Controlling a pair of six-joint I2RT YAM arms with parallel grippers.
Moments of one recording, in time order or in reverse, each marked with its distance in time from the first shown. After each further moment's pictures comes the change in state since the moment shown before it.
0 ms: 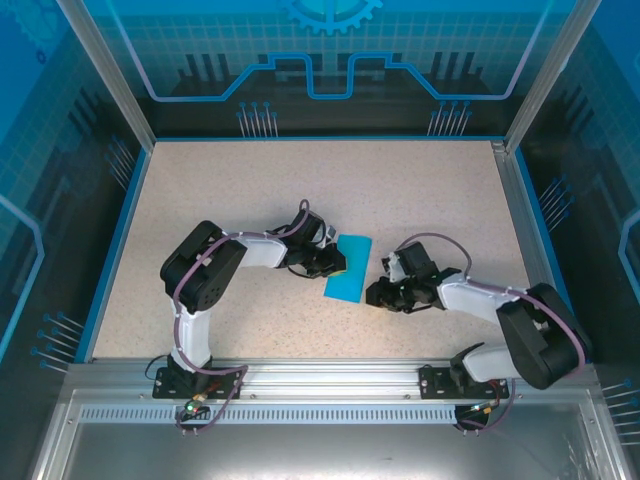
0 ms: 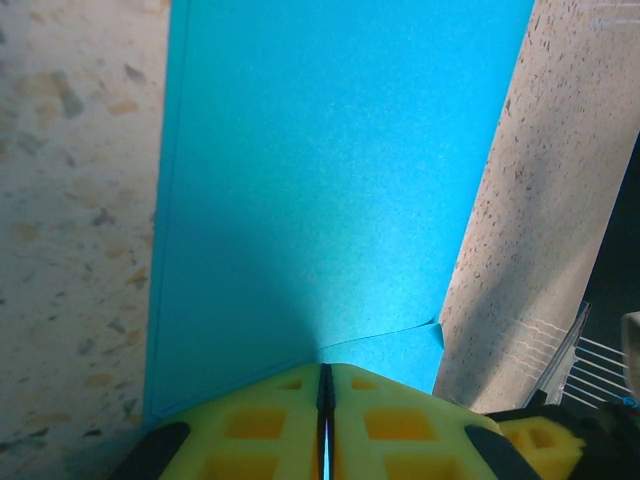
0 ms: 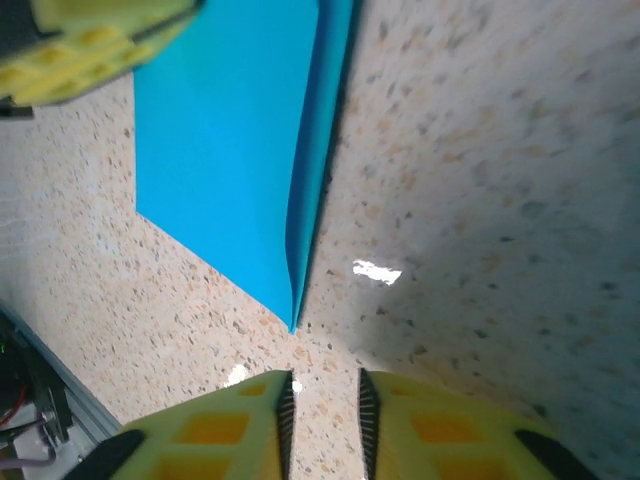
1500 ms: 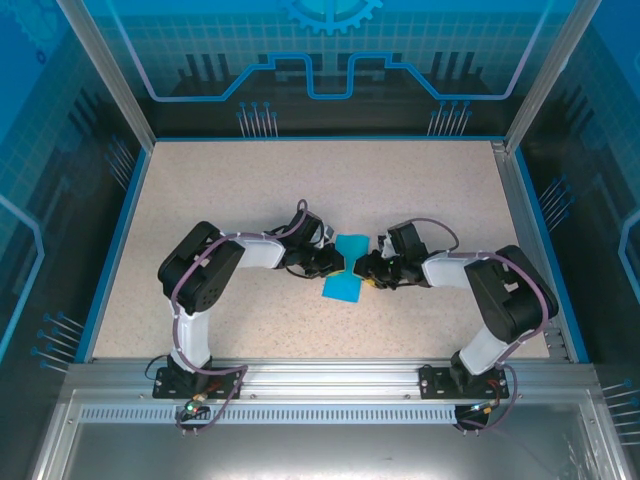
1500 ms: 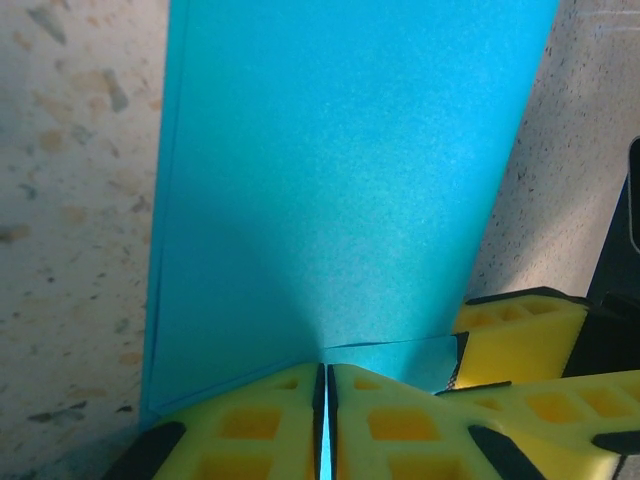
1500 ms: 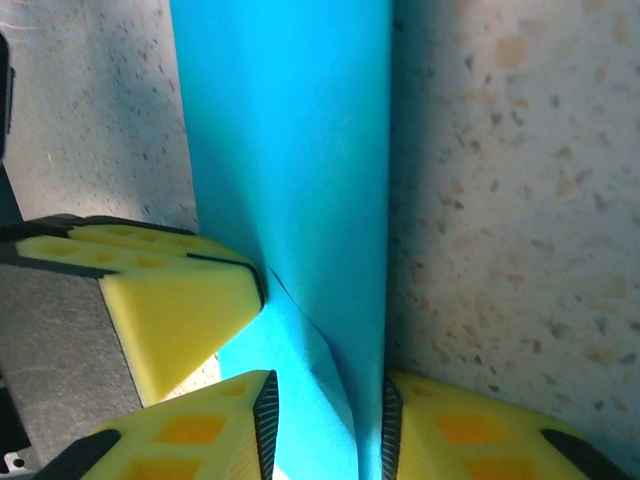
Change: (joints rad) left arm 0.005 -0.018 -0.018 0.005 -0.008 -0.001; right arm -0.043 0.300 0.152 0.271 -0.040 0.217
